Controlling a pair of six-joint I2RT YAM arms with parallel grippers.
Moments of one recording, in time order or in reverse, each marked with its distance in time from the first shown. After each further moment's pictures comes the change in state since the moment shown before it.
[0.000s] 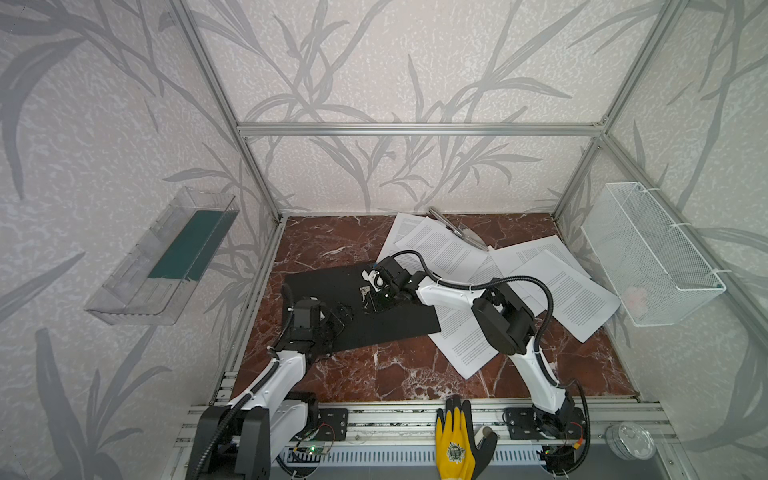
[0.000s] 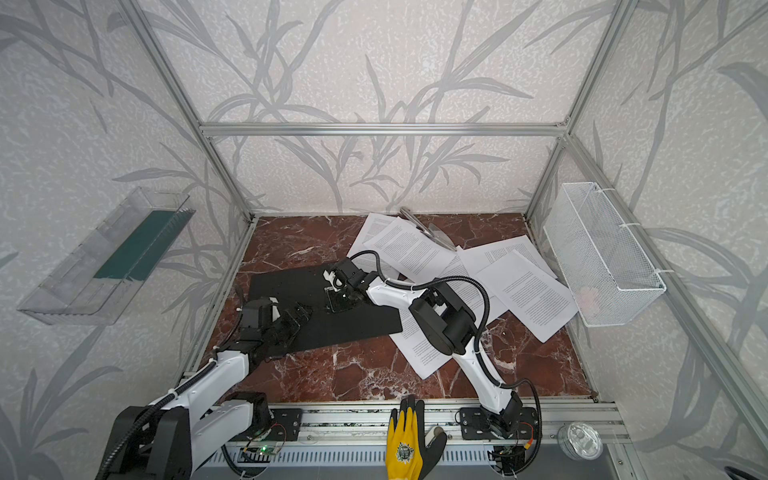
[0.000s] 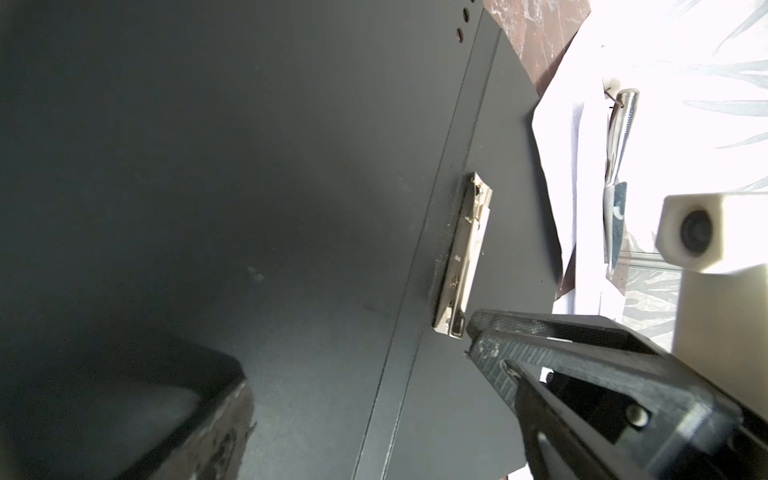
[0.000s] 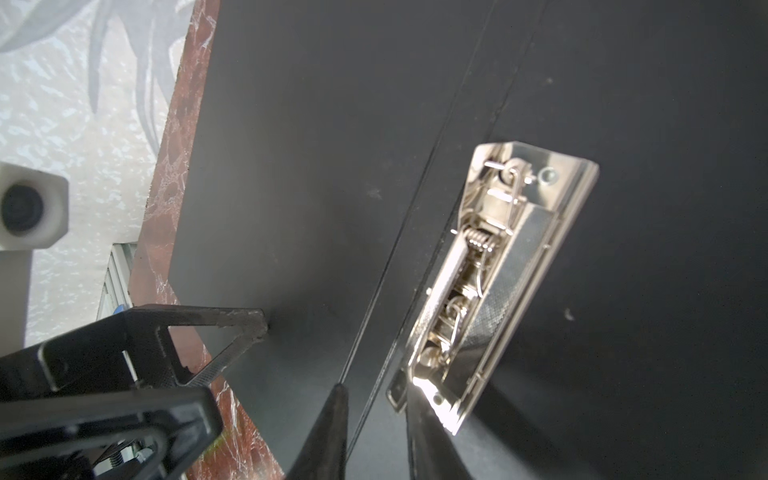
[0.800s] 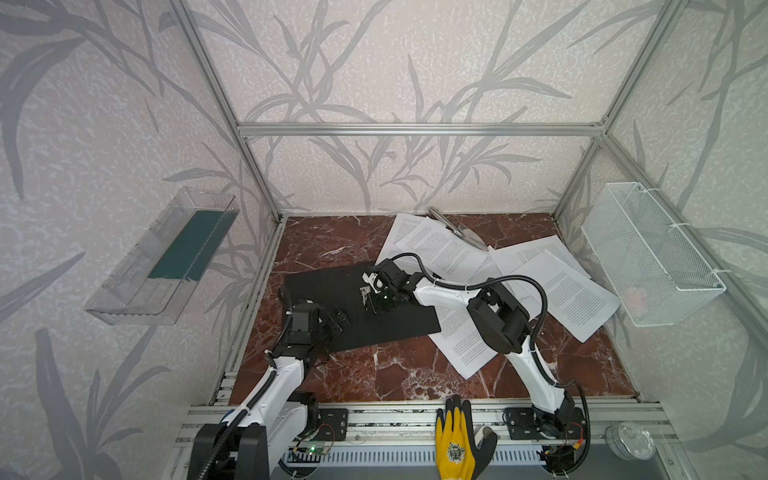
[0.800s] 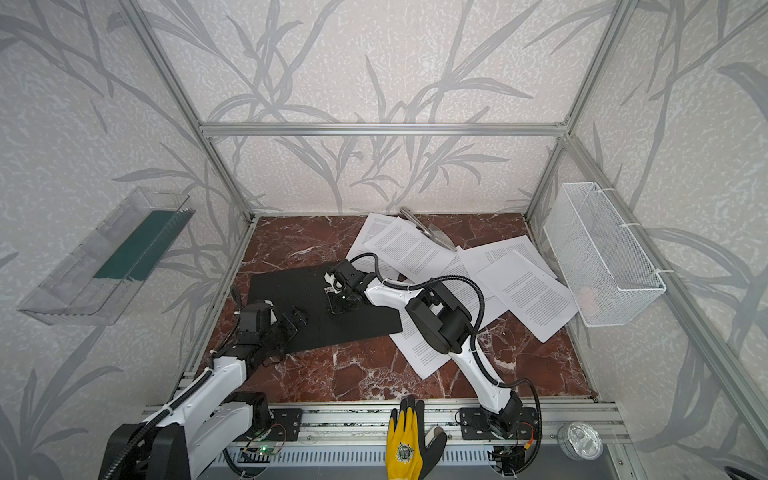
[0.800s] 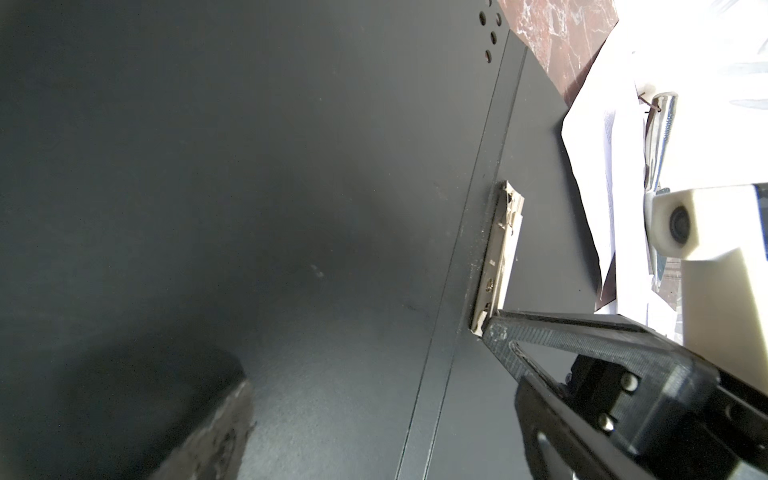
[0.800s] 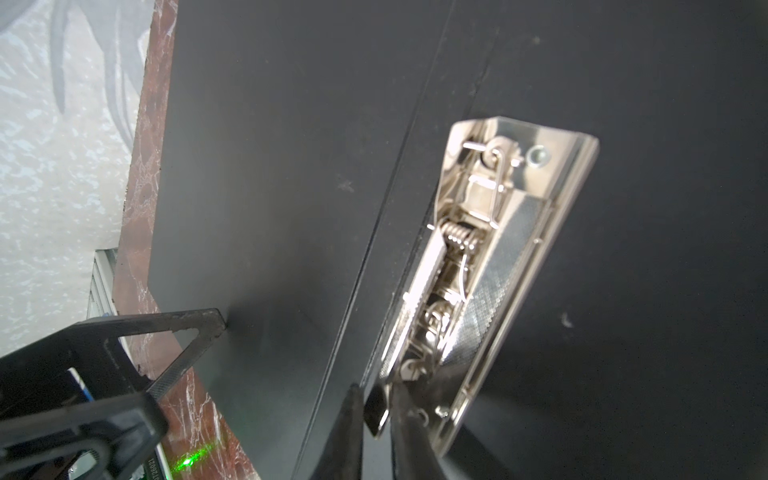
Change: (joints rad) left arm 0.004 -0.075 -0.013 -0.087 -0.082 0.052; right arm 0.000 0.040 0.021 -0.013 -0.002 0.027
